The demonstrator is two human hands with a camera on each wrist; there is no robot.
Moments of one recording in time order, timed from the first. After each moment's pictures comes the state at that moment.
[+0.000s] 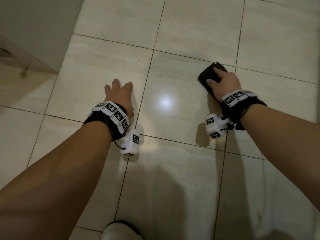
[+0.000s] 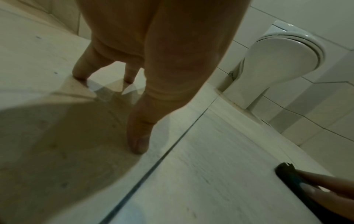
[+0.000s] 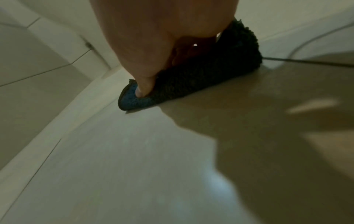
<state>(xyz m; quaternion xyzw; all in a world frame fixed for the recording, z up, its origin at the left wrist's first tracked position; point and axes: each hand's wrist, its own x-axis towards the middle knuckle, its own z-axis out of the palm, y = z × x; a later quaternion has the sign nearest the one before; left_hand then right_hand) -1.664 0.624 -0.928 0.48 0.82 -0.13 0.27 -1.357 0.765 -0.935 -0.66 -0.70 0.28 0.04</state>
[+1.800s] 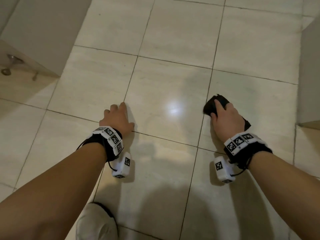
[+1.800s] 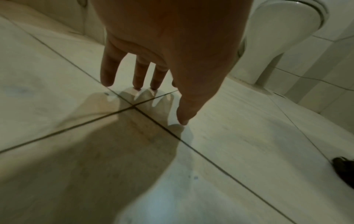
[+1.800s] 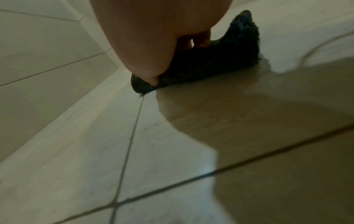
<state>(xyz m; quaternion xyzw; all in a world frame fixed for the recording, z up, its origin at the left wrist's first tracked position) -1.561 0.562 -0.902 0.42 0.86 -0.14 0.25 -1.235 0.682 -0.940 -0.60 -0.78 0.14 -0.08</state>
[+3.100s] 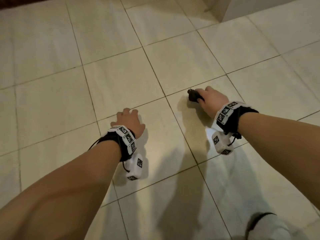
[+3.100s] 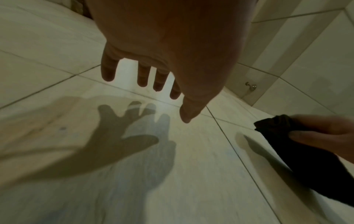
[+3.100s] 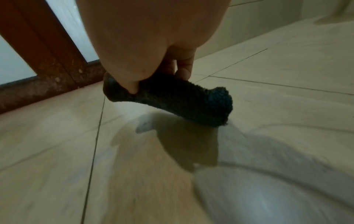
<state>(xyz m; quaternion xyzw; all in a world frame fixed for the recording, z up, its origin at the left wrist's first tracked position) -1.398 0.112 -0.879 0.01 0.96 0.06 0.27 -1.400 0.417 -0.878 -0.06 -0.99 0.09 -0.12</state>
